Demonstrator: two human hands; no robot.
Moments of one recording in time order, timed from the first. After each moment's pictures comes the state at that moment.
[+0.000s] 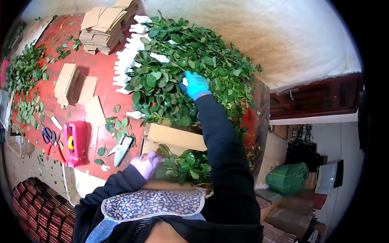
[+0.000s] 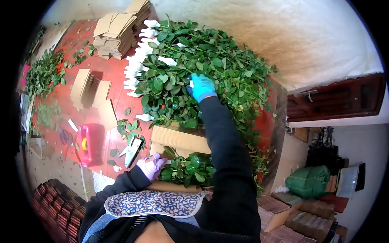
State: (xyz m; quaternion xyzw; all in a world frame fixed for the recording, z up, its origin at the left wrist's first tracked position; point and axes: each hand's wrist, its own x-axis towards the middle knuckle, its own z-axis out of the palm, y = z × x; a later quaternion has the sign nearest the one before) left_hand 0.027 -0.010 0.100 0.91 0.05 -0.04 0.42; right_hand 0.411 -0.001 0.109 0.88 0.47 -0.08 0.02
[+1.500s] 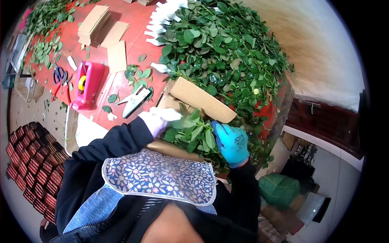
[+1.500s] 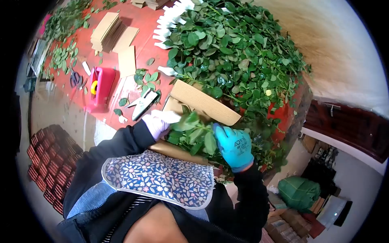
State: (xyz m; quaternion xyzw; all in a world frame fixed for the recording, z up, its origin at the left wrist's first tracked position) left_hand 0.014 -0.002 0.099 0.87 0.08 0.14 0.46; right_hand 0.229 -0.196 0.206 0.74 0.66 -0.09 -0.01
